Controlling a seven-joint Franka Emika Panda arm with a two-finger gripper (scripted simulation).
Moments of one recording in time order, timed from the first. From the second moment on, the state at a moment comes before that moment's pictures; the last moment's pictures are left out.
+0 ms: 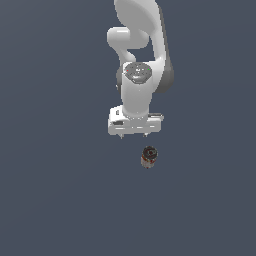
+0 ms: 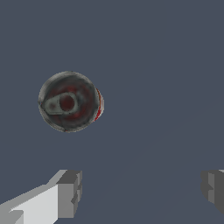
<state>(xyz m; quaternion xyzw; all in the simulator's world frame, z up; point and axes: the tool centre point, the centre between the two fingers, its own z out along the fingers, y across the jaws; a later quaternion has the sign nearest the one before) -0.013 0.024 0.159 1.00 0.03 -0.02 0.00</state>
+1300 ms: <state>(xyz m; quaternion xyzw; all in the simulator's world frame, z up) 0.015 0.059 0.139 1.00 0.10 -0.01 0.01</state>
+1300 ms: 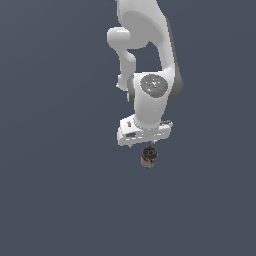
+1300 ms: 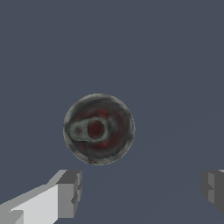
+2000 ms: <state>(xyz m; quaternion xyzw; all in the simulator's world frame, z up) 0.036 0.095 0.126 0.99 0.13 0.00 0.00</state>
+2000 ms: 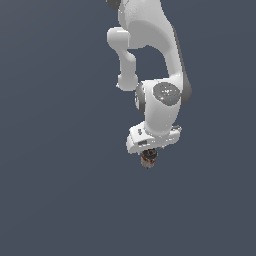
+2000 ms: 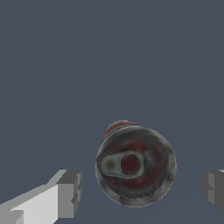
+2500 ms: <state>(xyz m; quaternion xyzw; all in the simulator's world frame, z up) 0.035 0.095 0.087 0.99 0.13 0.00 0.00</state>
